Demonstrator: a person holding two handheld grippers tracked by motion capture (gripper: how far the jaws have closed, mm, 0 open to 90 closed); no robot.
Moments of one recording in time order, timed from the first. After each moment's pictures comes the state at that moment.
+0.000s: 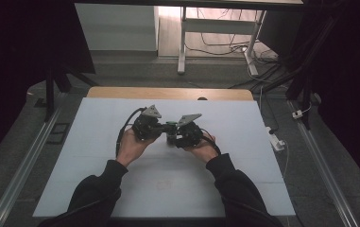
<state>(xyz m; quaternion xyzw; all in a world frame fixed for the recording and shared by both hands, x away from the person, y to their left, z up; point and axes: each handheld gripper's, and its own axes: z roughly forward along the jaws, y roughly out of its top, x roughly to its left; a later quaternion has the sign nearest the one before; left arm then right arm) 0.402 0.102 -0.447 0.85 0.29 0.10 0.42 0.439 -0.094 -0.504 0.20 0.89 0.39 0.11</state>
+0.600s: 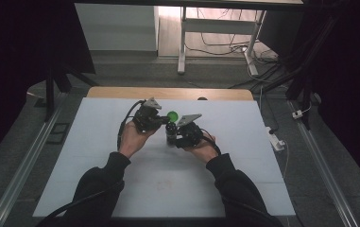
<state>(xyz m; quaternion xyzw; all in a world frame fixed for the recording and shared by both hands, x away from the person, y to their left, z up) 0.428 0.105 -0.443 0.85 0.32 0.12 0.41 0.439 -0.094 -0.505 0.19 0.89 0.39 0.11</state>
